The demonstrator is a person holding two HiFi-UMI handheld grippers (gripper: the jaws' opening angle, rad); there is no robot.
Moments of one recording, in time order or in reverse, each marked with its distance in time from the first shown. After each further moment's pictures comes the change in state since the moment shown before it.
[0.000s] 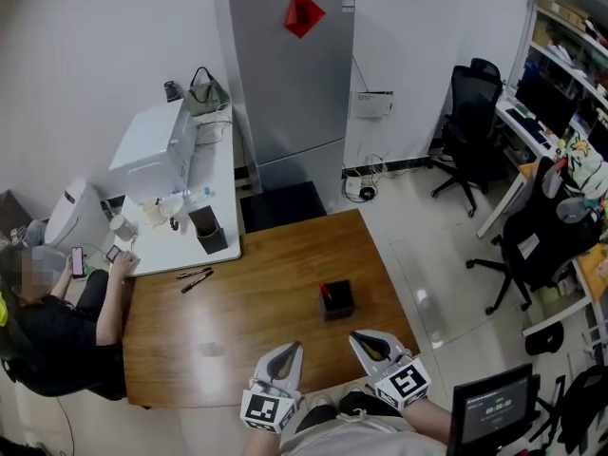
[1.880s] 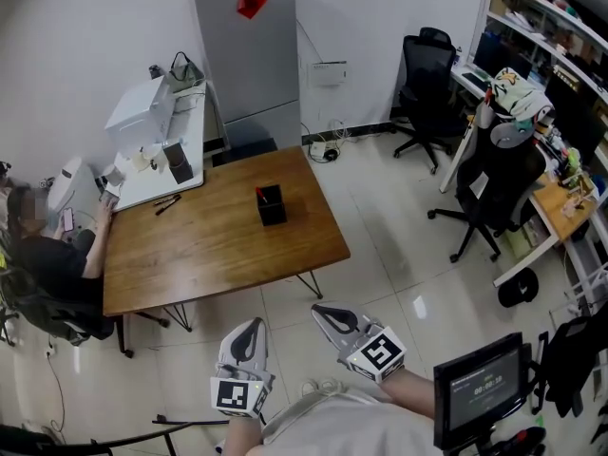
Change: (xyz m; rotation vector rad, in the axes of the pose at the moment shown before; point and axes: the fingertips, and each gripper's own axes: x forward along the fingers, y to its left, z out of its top) left arm -0.195 -0.254 -0.004 0.111 -0.067 0.132; right arm -0.281 0.137 -0.010 -0.005 -0.101 0.134
